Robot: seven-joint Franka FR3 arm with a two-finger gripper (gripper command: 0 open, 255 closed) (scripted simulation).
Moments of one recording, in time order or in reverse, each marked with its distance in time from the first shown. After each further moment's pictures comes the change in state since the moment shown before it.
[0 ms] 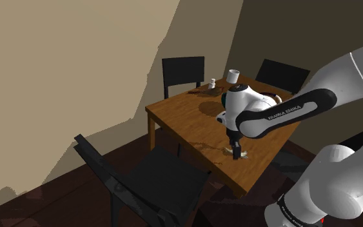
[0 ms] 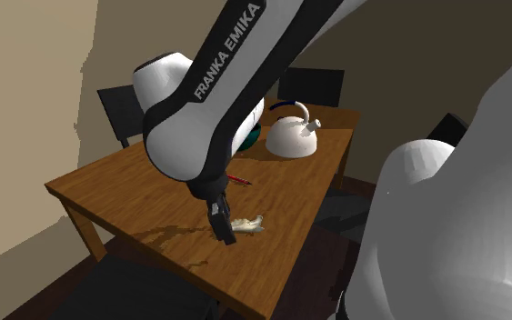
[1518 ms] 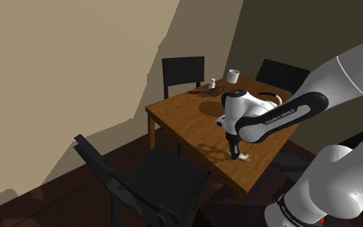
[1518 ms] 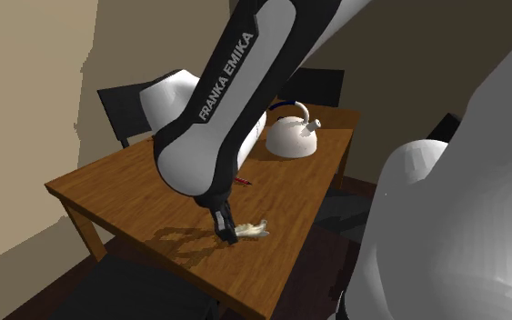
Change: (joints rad) arm -0.013 0.059 -0.006 -0.023 -0.026 0.083 0.011
